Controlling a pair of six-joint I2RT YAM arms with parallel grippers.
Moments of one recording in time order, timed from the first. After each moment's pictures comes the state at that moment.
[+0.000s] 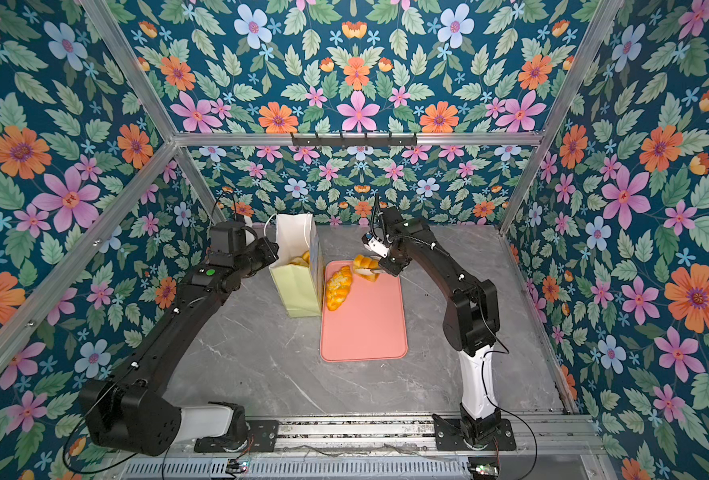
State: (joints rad) left arm -0.23 1.33 1.25 -0.45 0.07 -0.60; right arm 0.44 2.06 2.01 -1.14 0.03 -0.53
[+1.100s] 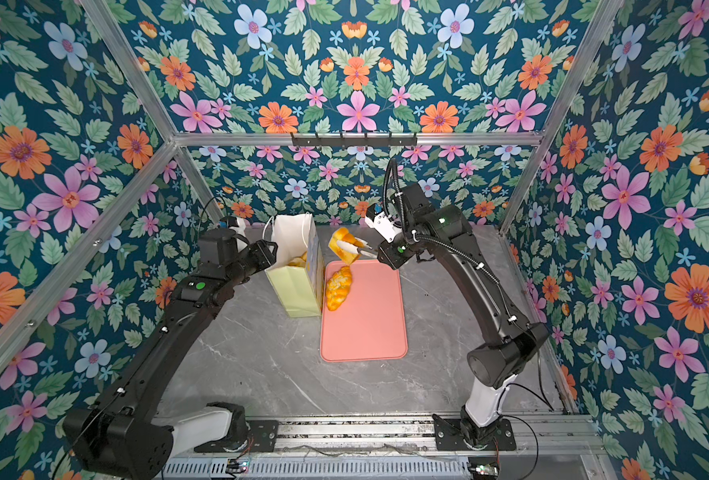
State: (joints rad) left arm -0.23 1.21 1.18 -0.42 0.05 -0.54; right arm 0.52 1.74 2.16 -1.37 -0.20 -0.21
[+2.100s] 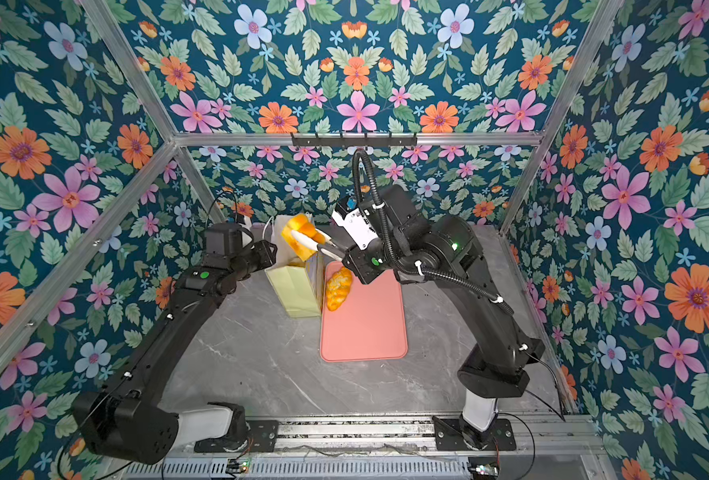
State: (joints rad) left arm -0.23 1.29 1.26 -0.52 0.02 -0.44; right arm 0.86 1.78 2.58 -1.50 -0.05 0.10
